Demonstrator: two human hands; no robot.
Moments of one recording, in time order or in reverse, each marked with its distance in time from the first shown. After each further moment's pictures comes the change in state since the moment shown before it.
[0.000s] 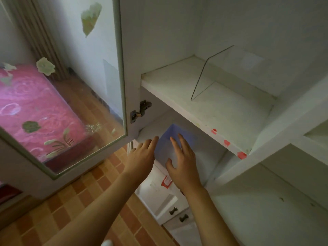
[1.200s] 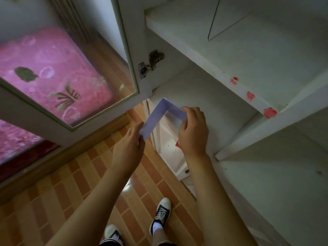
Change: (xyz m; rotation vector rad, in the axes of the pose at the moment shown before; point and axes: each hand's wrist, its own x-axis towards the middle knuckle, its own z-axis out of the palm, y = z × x) left_hand -0.112 -0.013 0.005 -0.140 0.206 -0.186; right_hand -0.011 -0.004 0.024 0.117 0.274 -0.001
